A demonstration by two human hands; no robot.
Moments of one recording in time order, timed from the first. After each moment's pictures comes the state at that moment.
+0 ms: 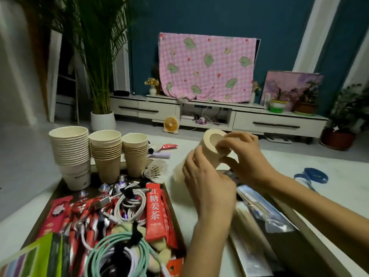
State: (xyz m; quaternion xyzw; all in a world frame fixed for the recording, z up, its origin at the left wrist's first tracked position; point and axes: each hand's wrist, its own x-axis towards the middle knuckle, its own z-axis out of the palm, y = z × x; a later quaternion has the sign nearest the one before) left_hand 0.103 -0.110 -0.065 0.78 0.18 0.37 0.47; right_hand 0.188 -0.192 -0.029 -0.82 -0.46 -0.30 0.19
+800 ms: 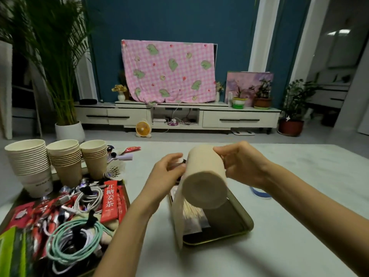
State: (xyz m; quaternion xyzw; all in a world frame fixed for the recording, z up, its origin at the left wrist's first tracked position) left_hand 0.054 -0.142 -0.033 0.76 0.00 0.15 0.64; right_hand 0.117 -0.321 0.010 -0.68 -0.18 0.26 0.66
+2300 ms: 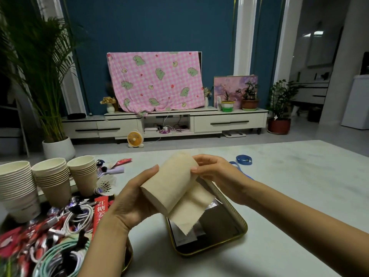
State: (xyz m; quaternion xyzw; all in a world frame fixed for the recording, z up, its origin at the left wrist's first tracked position) left_hand 0.050 -0.108 -0.039 0.53 -0.03 -0.09 0.84; right_hand 0.096 -0.307 -0.004 -0.68 -0.25 0.14 0.67
